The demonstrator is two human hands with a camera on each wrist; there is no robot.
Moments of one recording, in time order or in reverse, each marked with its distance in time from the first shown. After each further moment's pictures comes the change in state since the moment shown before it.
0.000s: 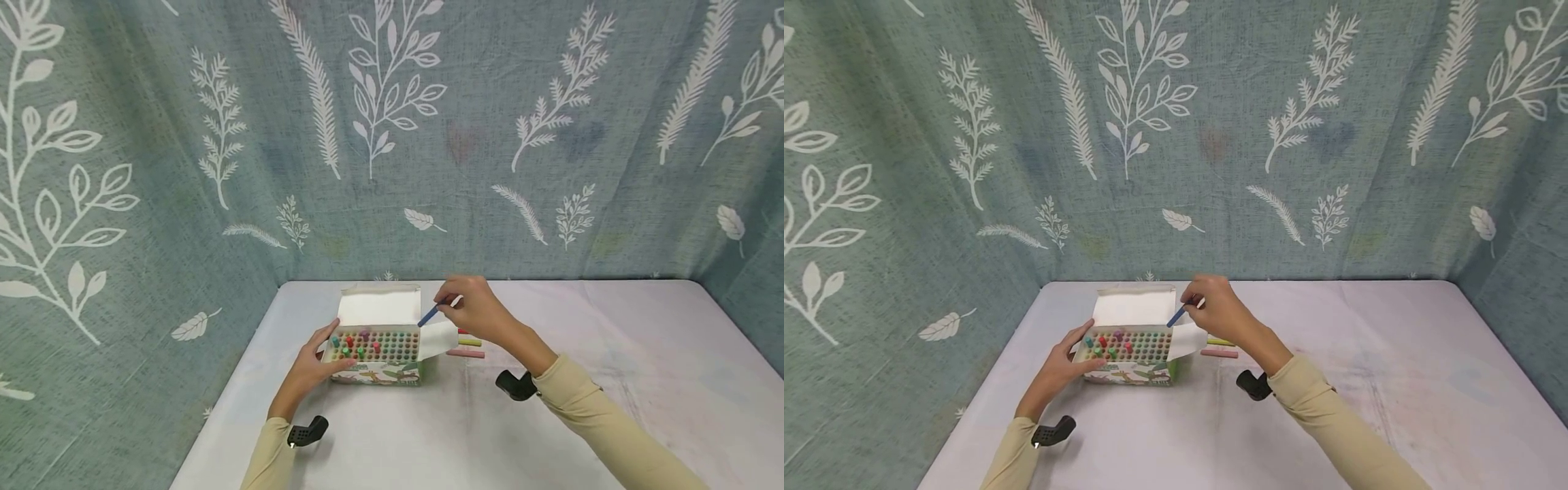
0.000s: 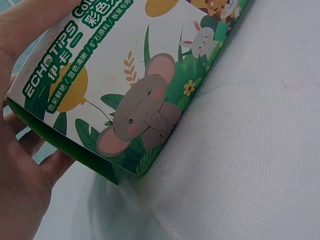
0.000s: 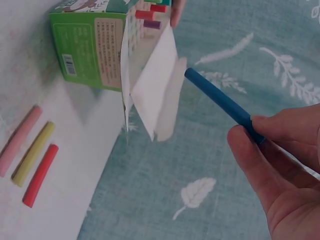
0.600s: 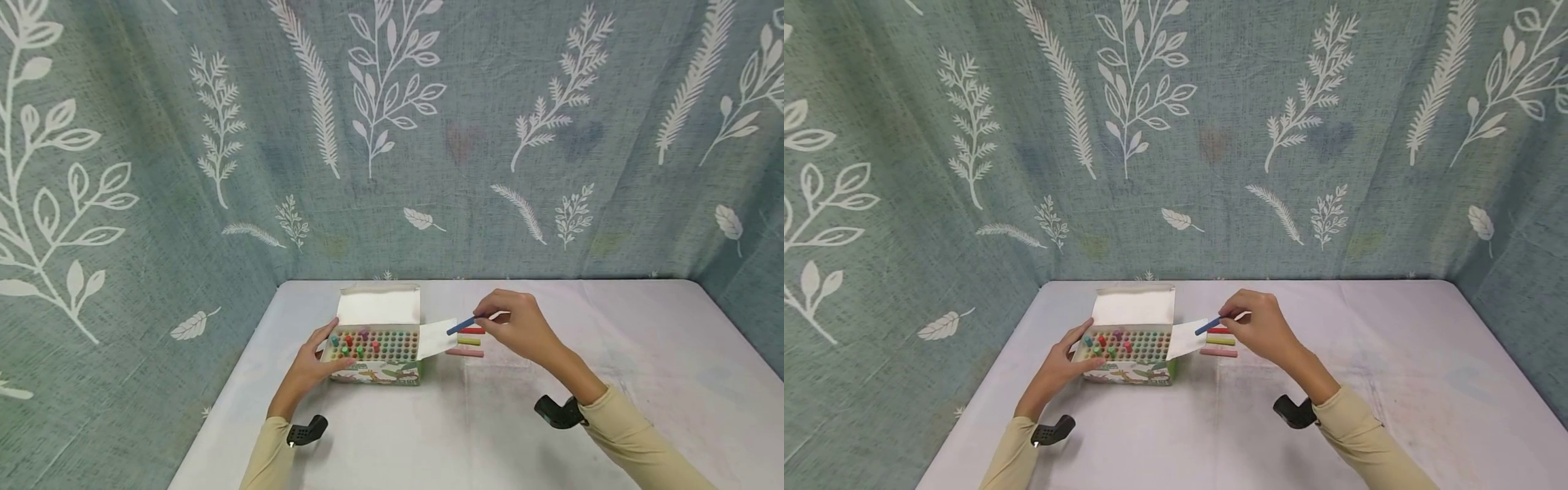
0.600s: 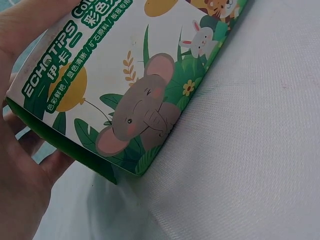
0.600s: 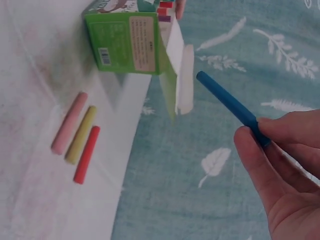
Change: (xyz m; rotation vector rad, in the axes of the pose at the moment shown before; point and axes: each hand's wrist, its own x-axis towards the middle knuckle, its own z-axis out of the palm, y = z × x) left_hand 0.003 -0.009 0.001 0.010 0.002 0.021; right_hand -0.055 0.017 -0.025 0.098 0.136 0.082
